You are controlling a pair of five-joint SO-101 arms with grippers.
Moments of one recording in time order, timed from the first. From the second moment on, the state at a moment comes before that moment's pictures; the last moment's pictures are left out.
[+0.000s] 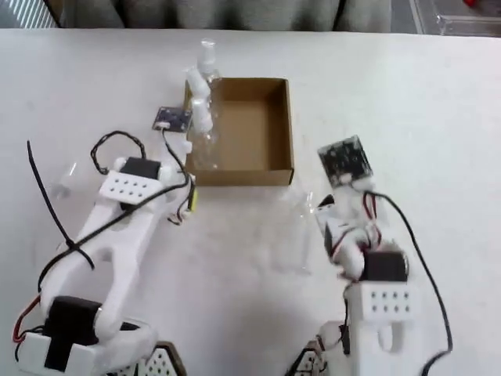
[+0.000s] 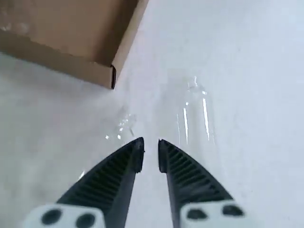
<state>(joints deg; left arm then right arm) 5.8 -10.9 35.8 62.5 7.8 -2.3 -61.0 60.8 53.7 23.7</state>
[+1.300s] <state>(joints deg) 5.7 -10.9 35.8 62.4 4.4 3.9 33.5 -14.5 80.4 39.3</state>
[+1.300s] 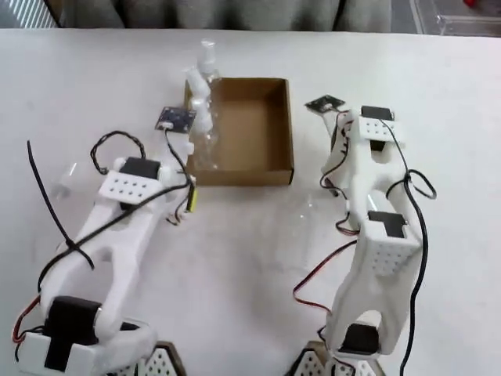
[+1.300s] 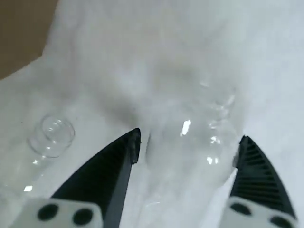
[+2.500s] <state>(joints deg) 5.7 -10.9 35.8 62.4 4.4 13.7 9.0 -6.2 95.7 23.9</state>
